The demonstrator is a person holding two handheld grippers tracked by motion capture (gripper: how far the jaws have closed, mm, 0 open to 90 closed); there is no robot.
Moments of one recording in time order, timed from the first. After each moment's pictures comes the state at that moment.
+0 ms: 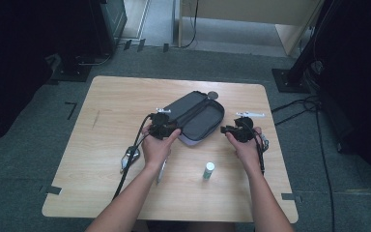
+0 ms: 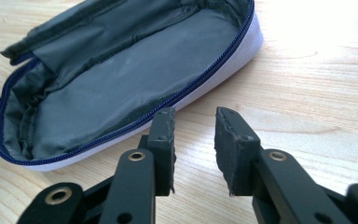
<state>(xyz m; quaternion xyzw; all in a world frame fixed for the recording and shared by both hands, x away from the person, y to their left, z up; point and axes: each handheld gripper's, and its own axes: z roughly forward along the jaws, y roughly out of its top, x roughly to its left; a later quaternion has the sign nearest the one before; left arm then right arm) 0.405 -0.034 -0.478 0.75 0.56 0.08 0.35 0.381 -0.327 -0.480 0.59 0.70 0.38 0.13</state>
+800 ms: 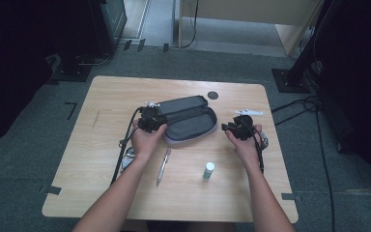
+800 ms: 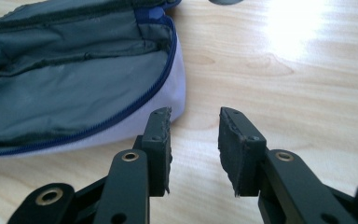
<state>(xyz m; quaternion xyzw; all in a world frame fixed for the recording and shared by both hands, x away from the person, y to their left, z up) 0.430 0.007 -0.477 0.75 0.56 0.13 0.32 0.388 -0.325 -0.476 0.58 0.71 0.36 0.17</state>
